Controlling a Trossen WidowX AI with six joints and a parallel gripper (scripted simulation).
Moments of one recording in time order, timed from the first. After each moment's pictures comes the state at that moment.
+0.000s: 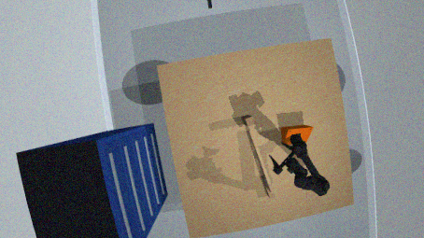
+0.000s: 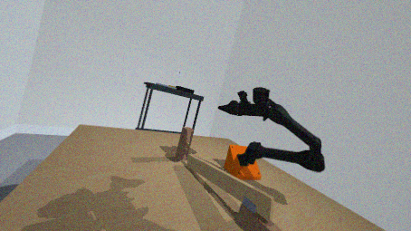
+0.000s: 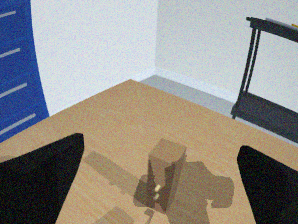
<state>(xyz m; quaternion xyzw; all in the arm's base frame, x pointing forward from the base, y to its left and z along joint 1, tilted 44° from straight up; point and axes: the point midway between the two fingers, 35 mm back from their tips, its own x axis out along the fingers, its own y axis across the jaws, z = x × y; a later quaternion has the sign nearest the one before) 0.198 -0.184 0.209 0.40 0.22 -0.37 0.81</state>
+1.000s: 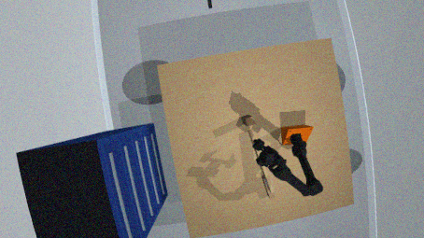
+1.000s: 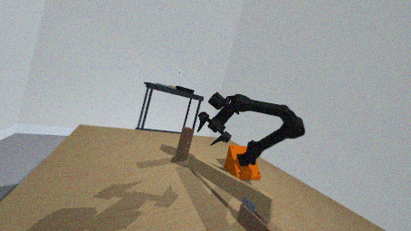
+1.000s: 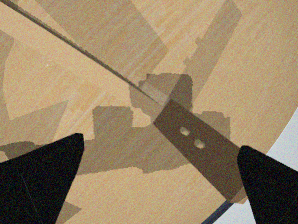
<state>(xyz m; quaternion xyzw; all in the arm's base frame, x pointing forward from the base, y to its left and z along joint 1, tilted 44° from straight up) 0.266 -0.098 0.098 -0.14 0.49 0.31 0.80</state>
